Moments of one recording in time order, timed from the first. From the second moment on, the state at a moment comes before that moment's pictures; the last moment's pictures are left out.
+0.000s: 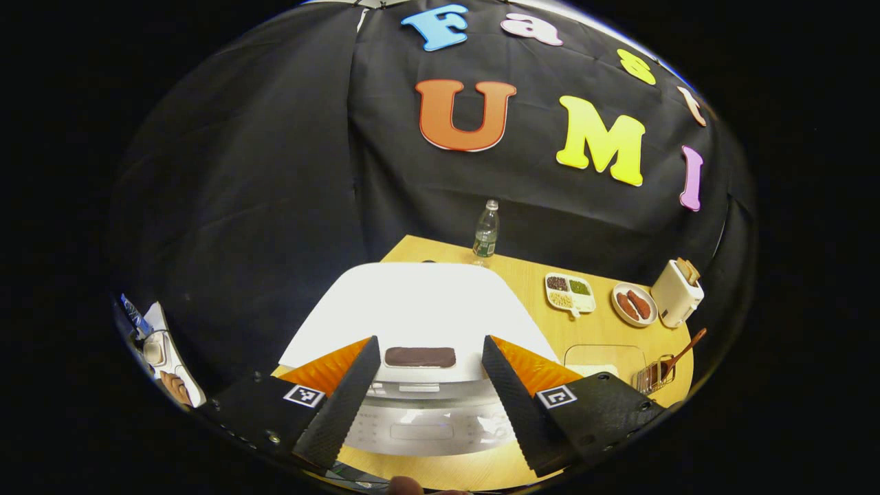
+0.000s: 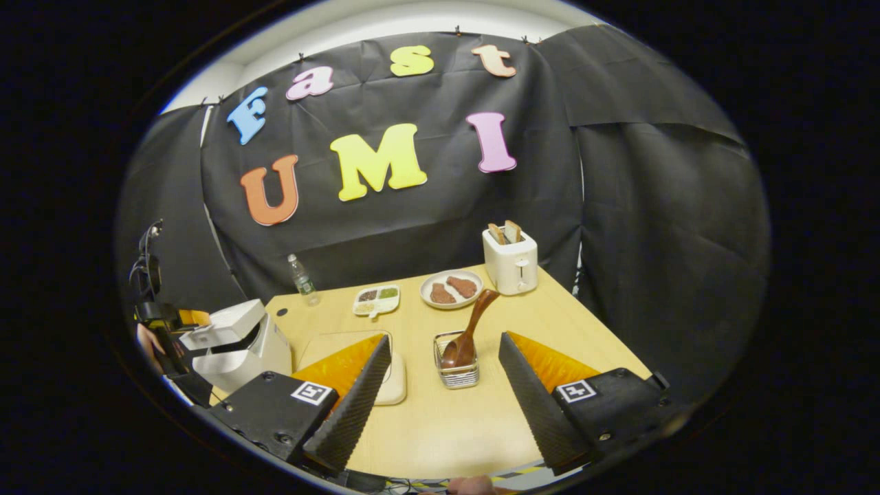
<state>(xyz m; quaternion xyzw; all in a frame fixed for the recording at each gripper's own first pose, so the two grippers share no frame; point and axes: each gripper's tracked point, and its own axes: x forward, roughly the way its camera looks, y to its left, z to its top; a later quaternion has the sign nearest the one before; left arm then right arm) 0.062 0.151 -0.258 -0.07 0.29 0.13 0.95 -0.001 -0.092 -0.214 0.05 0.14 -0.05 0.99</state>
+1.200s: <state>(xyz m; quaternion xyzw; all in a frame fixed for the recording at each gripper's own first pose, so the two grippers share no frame) 0.050 0.149 -0.302 -0.06 0.29 0.11 0.95 0.000 -0.032 -0.218 0.04 0.16 0.00 0.99</state>
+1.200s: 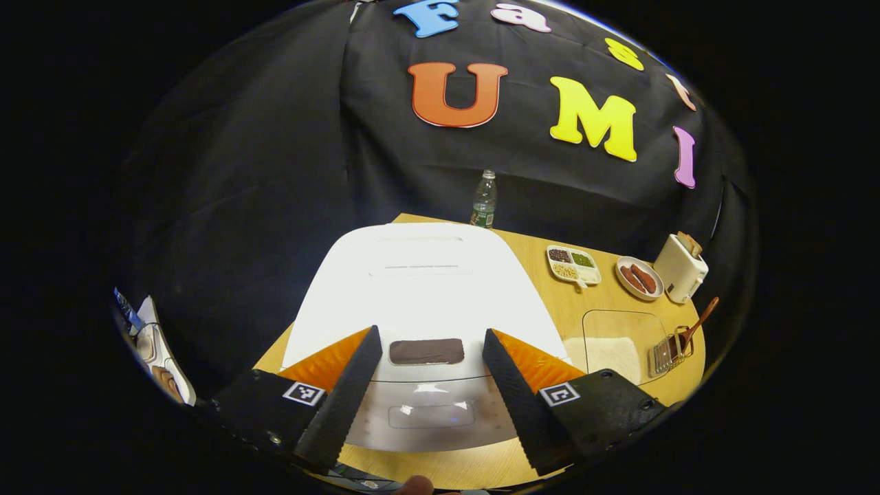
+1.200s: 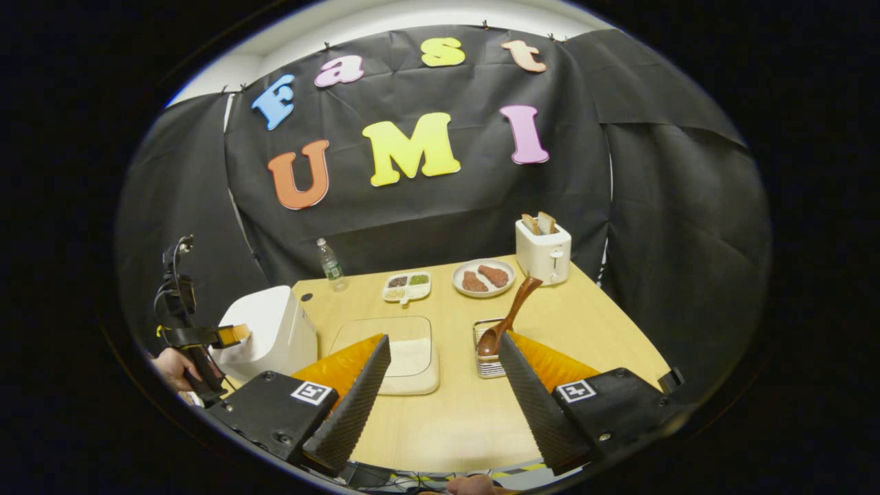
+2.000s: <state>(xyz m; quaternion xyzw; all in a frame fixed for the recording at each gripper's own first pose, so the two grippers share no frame) 0.035 0.128 -0.194 -0.06 0.13 0.07 0.99 -0.003 -0.011 -0.170 0.01 0.10 -0.01 0.99</state>
